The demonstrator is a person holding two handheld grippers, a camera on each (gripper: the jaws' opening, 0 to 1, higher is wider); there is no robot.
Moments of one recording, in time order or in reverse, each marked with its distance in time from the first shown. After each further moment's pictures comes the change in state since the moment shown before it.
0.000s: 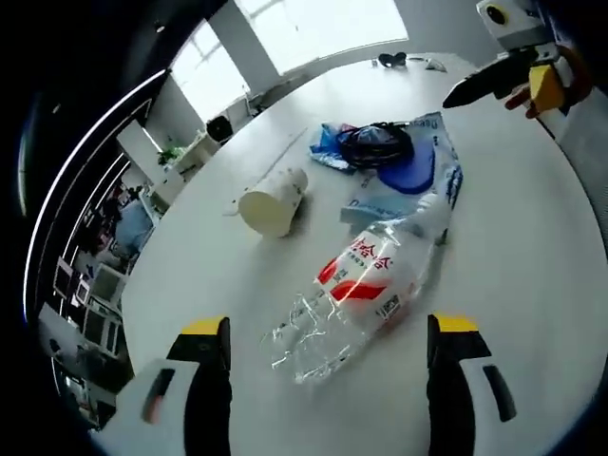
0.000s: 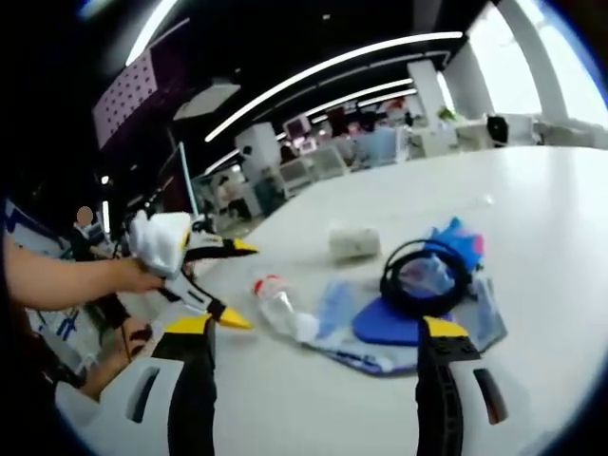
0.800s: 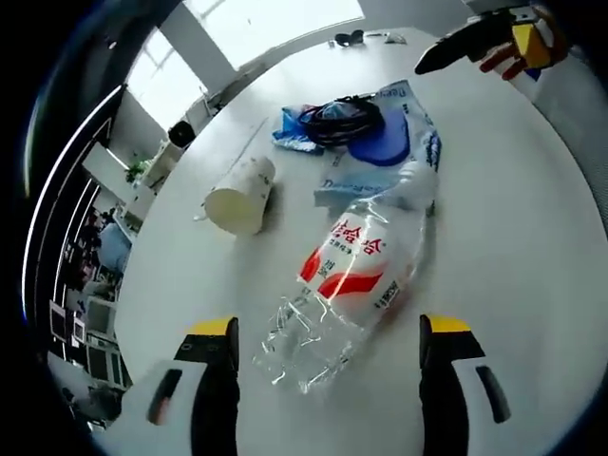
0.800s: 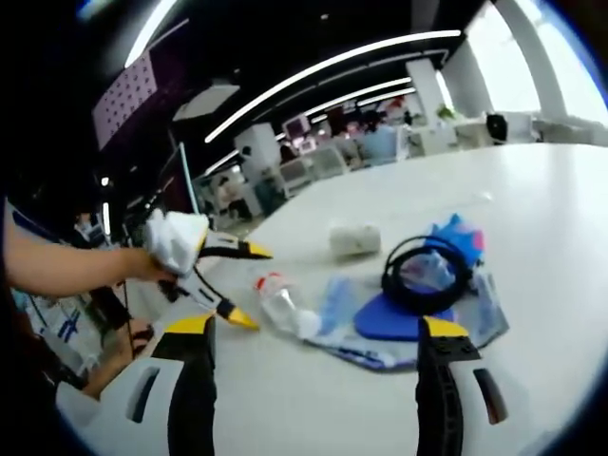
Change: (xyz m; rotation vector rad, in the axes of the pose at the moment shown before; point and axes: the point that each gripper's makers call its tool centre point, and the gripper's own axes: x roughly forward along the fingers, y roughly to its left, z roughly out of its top) left arm 0.015 -0.007 -0.008 0.147 0.066 -0.109; right arm -0.001 0.002 -0.004 0.009 0.002 0.002
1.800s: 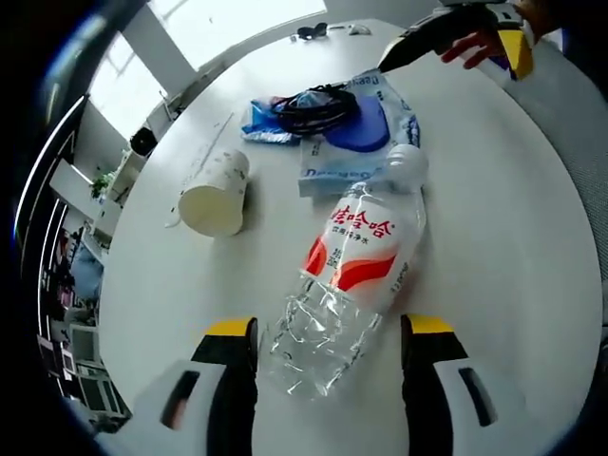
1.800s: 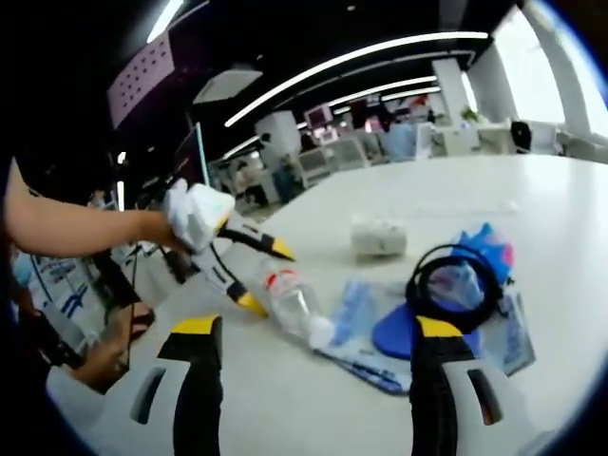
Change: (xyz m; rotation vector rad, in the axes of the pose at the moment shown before) left arm 0.007 0.004 -0.007 0.082 0.027 -0.161; right arm 0.033 0.017 0.000 -0.093 0.050 0.082
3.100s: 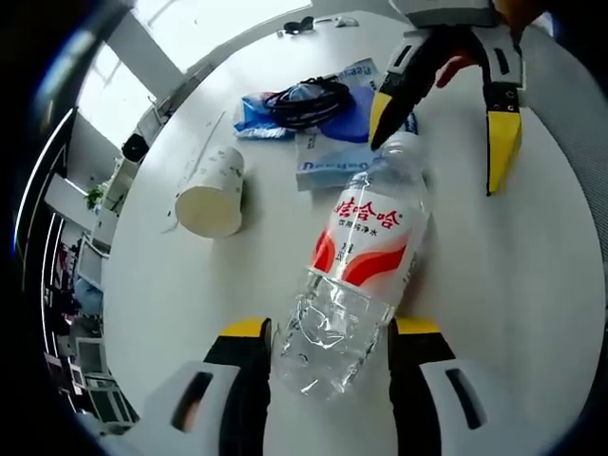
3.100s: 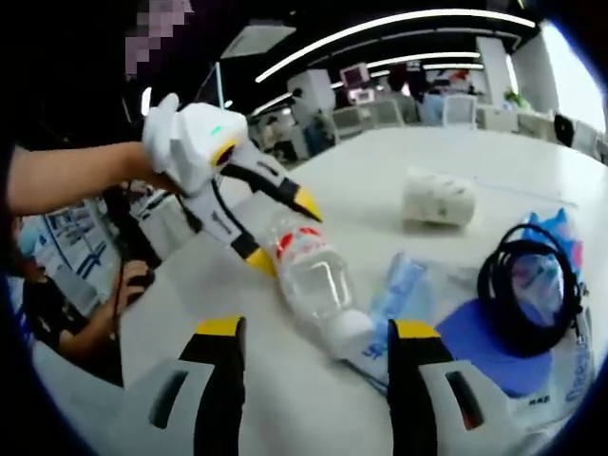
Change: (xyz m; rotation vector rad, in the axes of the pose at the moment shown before) left arm 0.004 0.006 -0.003 0.054 0.036 -0.009; right arm 0.067 0.013 -0.042 -0.059 0.193 0.119
